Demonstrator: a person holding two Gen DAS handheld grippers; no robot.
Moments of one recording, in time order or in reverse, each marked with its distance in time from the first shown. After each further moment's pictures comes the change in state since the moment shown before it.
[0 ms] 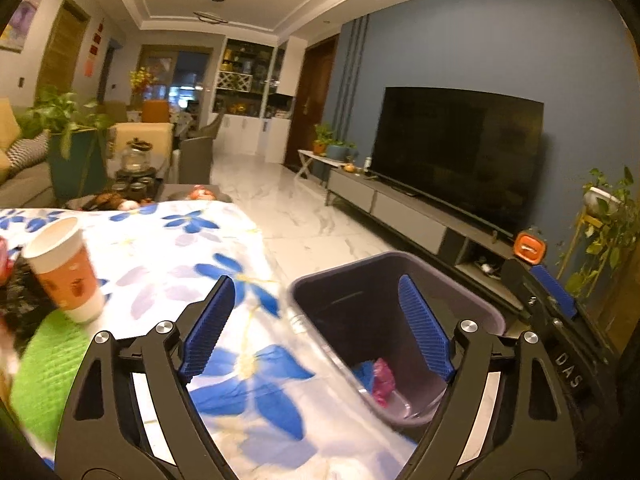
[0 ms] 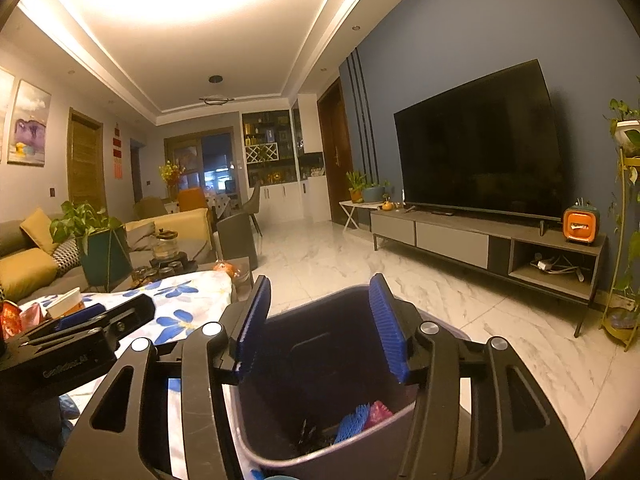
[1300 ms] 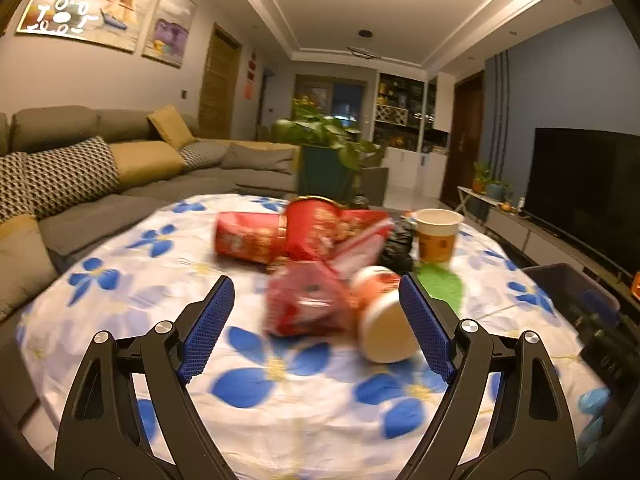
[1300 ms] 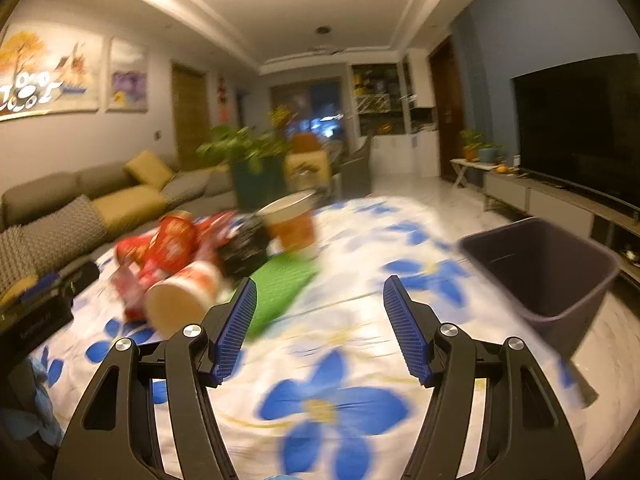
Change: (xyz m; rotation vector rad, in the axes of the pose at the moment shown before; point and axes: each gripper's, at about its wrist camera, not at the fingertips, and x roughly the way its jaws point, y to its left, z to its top) left arm -0.247 0.190 -0.058 -0.117 -0.129 0.573; right arm -0.070 0.201 -0.062 -0.117 0.208 0.407
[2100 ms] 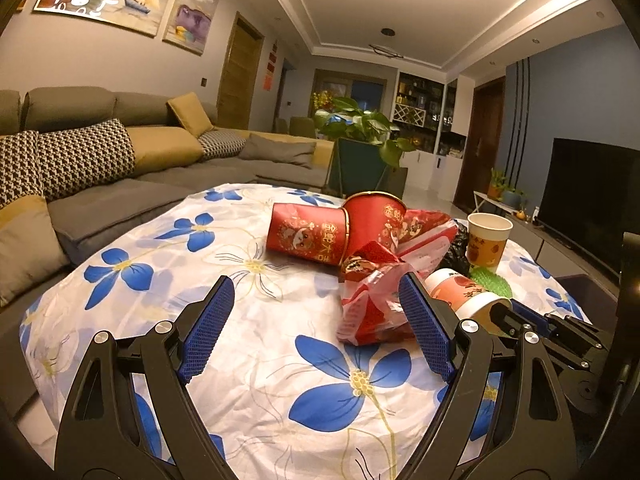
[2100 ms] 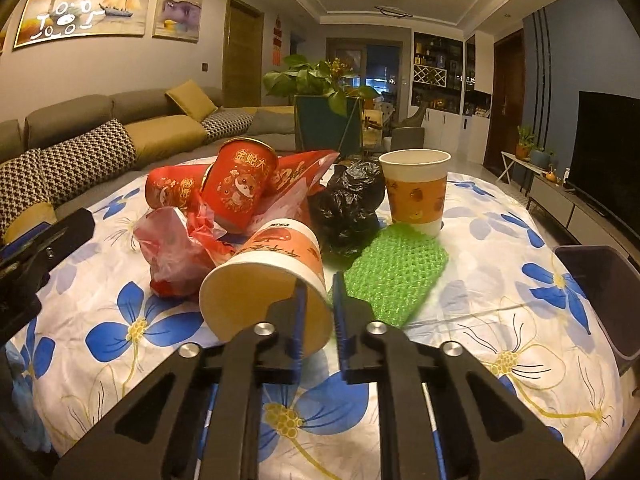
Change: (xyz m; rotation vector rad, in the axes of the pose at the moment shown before) left arm 0.020 0.058 -0.004 -0.056 0.027 0.024; right arm 0.076 0.090 -0.009 -0.180 0.160 0.084
